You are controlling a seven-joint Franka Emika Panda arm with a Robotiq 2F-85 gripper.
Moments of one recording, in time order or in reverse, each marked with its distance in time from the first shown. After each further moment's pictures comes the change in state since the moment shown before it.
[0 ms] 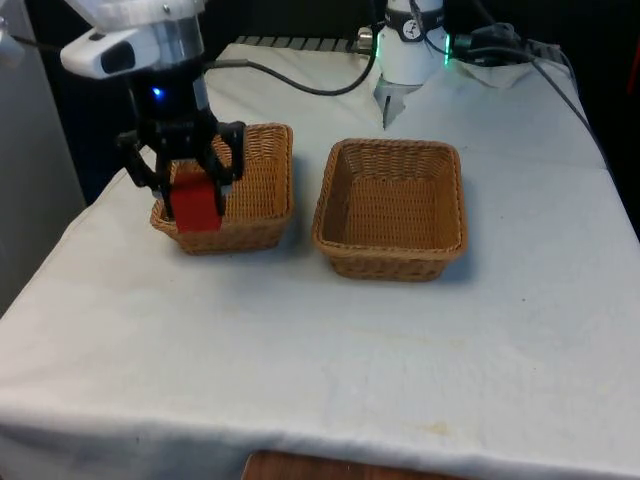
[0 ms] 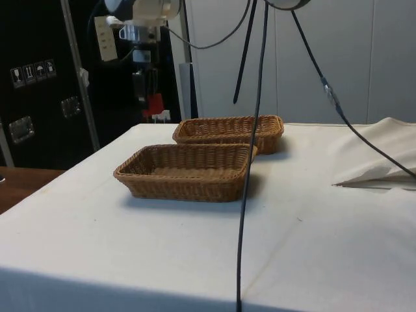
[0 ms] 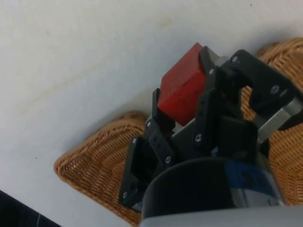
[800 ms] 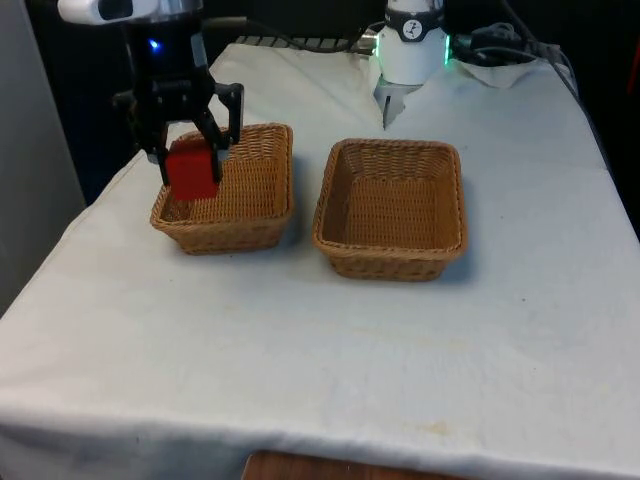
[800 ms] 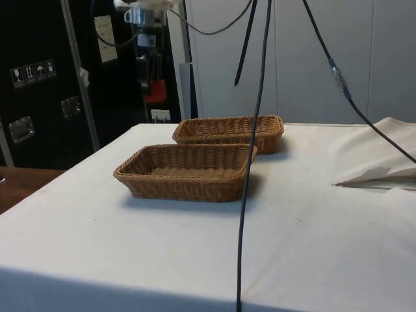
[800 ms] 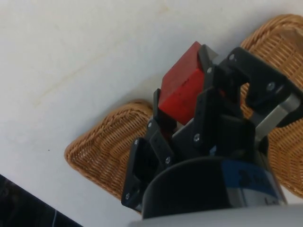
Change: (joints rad) arm 0.078 -0.114 -0.045 -0.159 -0.002 0.051 -0.047
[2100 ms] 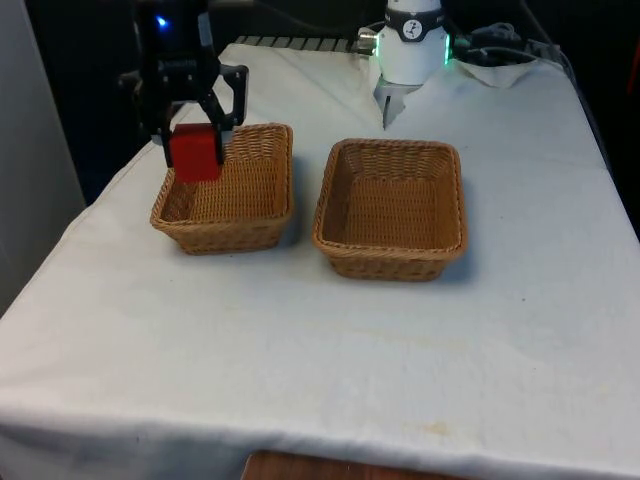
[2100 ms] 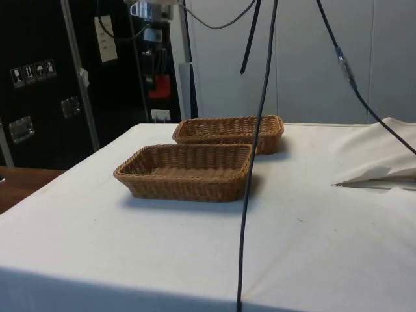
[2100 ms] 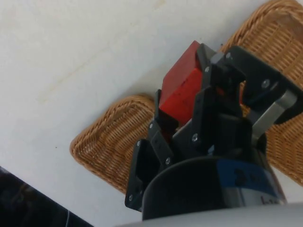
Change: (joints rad) arm 0.074 -0.086 -0.030 -0.149 0.002 0.072 -0.052
